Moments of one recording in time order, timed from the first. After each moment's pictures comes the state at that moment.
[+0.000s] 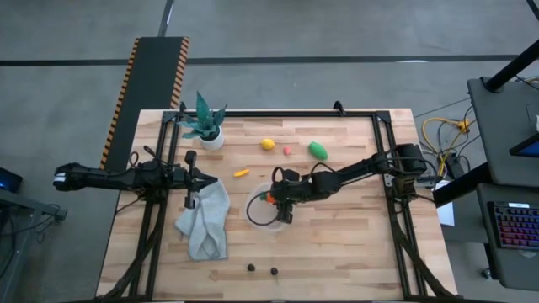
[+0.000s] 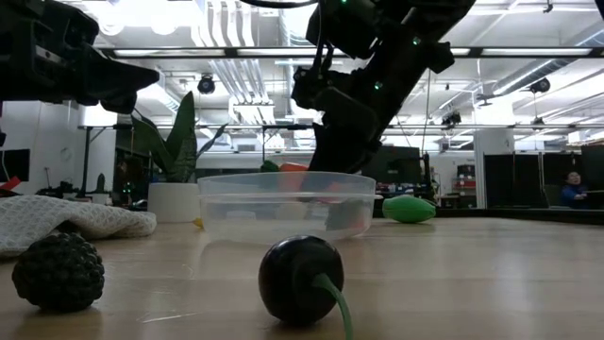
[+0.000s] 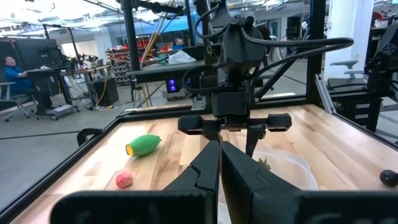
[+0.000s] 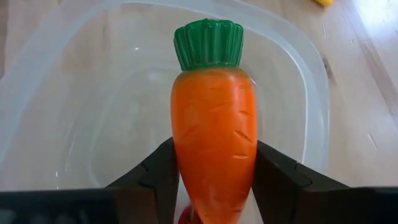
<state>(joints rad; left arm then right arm) -0.03 0.29 0.01 0.27 -0.06 0.11 0.12 1.90 1.16 -0.20 0.15 0.26</state>
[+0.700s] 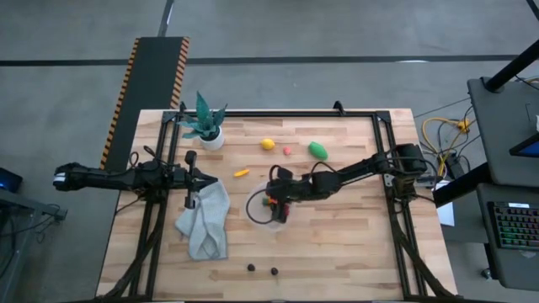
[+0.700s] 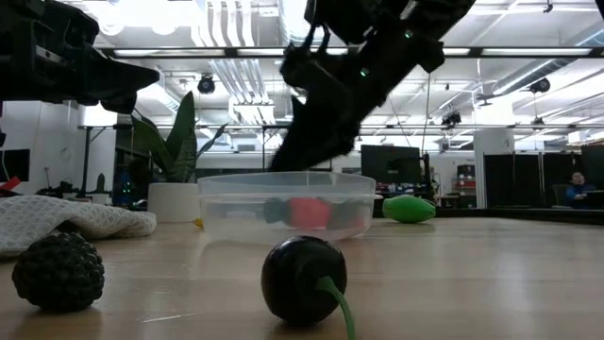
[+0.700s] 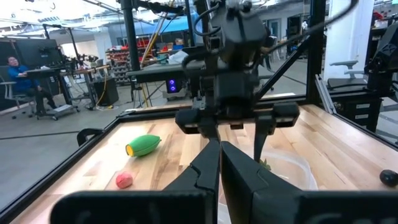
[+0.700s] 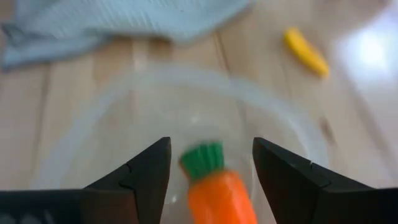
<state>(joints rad) -0.03 0.29 0.01 0.28 -0.06 0.11 0.12 1.89 1.16 -0.02 0.15 0.20</state>
